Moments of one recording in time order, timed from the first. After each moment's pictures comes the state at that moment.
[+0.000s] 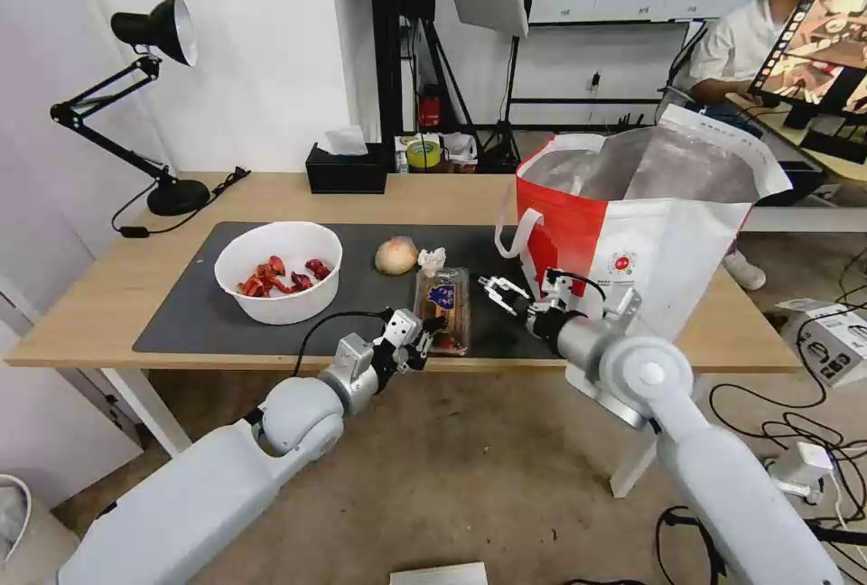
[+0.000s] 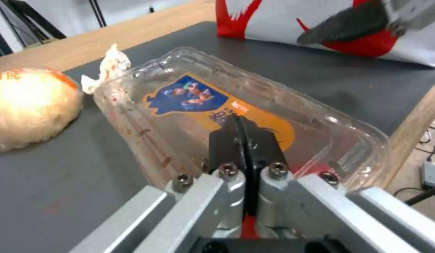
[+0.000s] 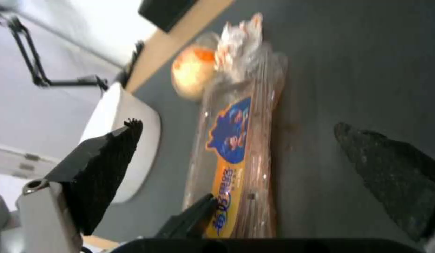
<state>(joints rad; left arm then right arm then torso) 0.77 -0.89 0.24 -1.82 -0.54 0.21 -0.02 -0.87 1.09 0.18 1.91 1.58 -0.49 0.53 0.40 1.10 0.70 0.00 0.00</state>
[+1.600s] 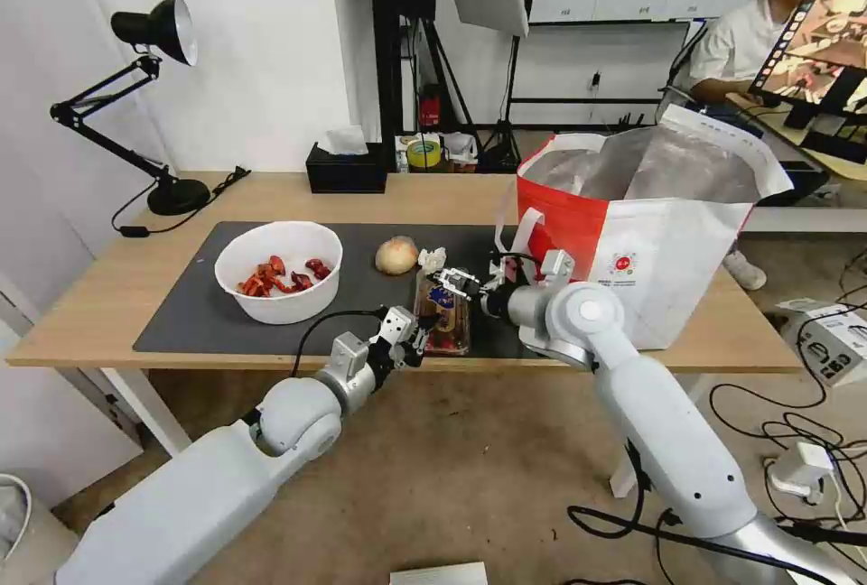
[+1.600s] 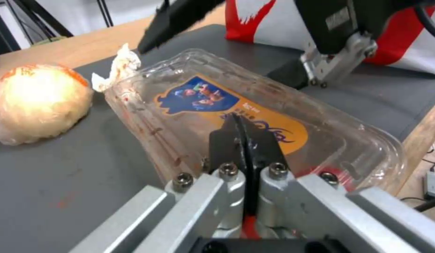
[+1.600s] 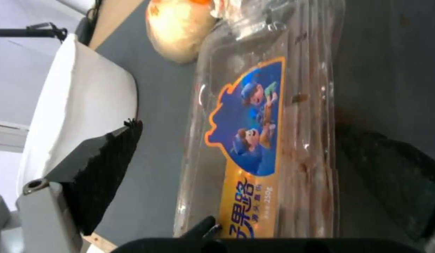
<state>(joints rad) 0.78 -0.89 0.23 -1.82 -0.57 0.19 -0.04 -0.65 1.21 0.07 1.71 1.67 -0.65 0.69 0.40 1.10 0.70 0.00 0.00</state>
